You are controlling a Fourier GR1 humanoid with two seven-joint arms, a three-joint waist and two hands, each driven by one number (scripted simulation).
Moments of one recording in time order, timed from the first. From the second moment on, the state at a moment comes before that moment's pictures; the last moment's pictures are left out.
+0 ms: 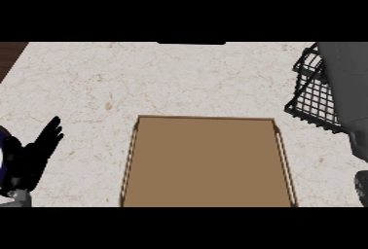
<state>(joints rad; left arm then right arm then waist) 0.00 0.29 0.19 -1.38 0.02 -0.12 0.16 -1.19 -0.33 -0.27 -0.79 1.00 -0.41 0.57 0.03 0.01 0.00</state>
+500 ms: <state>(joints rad) 0.00 0.28 0.19 -1.38 0.00 -0.12 0.15 -1.25 -0.56 -0.06 -0.56 1.28 -0.18 0.46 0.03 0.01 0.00</state>
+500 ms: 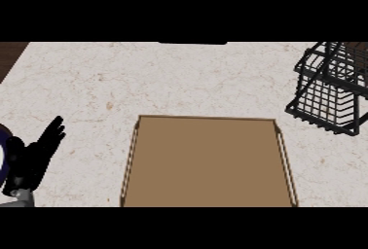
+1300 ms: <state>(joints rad) 0.02 0.28 0.19 -1.39 0.00 -0.13 0.15 -1.37 -0.64 -0.05 -0.32 1.33 0.00 0.32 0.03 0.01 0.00</state>
